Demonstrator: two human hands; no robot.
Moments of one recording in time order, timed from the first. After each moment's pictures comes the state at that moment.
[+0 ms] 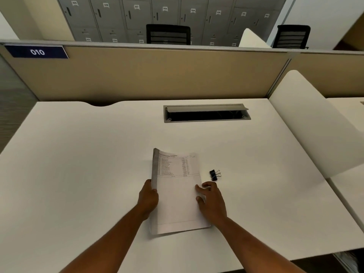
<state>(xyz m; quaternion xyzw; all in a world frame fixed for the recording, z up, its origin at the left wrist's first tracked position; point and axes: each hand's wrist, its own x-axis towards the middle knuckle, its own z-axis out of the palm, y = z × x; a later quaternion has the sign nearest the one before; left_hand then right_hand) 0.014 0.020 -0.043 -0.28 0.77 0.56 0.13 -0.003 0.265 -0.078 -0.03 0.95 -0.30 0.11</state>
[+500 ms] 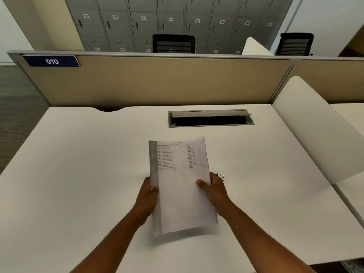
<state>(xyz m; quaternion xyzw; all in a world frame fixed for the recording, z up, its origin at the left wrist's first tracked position) 0.033 0.014 0.004 -0.22 0.75 0.63 0.06 -0.031 0.242 -0.004 0.11 0.74 -0.65 0.15</state>
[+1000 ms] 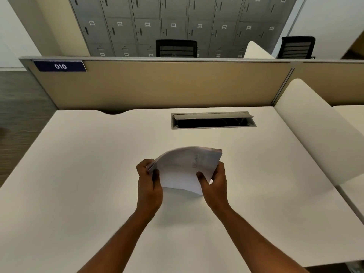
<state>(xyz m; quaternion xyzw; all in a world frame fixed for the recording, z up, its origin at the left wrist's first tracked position) 0.038 0.030 0.056 -0.09 0.78 0.57 -0.23 -0.010 0.218 0.031 0.01 0.75 -0.66 -0.06</state>
